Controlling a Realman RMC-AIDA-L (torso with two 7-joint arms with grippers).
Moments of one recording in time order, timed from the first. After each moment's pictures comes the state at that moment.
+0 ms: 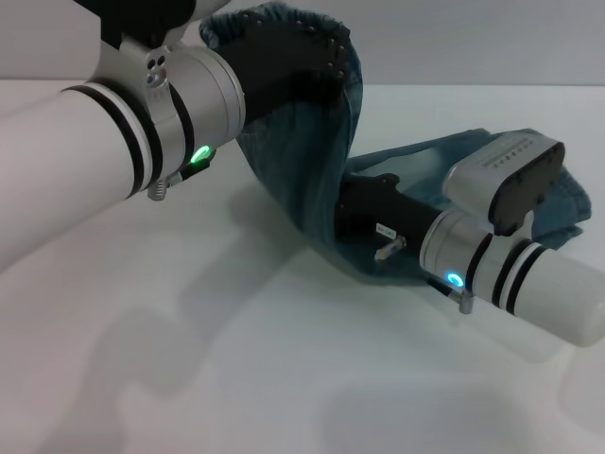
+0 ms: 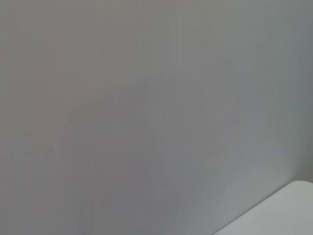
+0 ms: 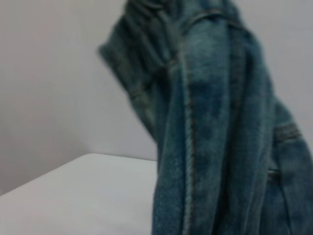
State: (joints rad) left arm -0.21 -2.06 -1.19 -1.79 2.68 -0.52 0.23; right arm 0.52 2.09 1.00 0.58 -0.13 0.62 -2.34
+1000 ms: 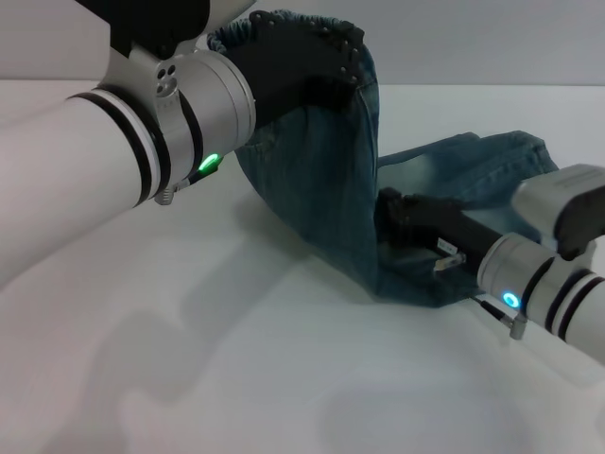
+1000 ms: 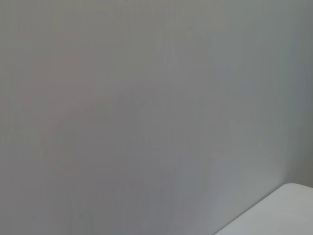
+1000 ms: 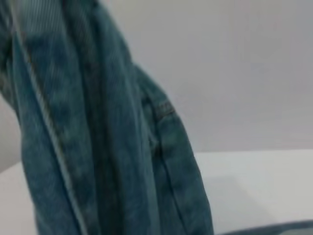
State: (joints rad) left arm -0.20 -2.06 -1.17 -1.81 2.68 -0.50 0.26; right arm 0.40 2.07 1.09 0.59 -0.12 0.60 -2.32
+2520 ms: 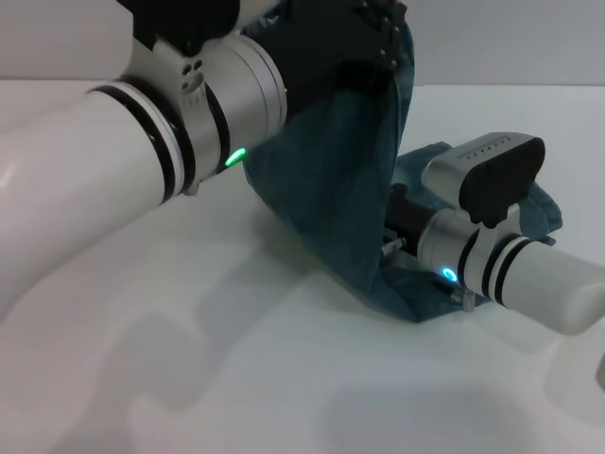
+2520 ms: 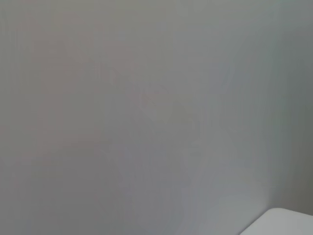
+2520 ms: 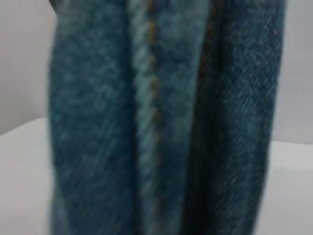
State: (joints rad) left arm -0.20 -2.06 -1.12 -1.84 2.68 -0.44 0.30; right arm 0.59 2.09 0.94 0.54 0.01 0.45 -2.38
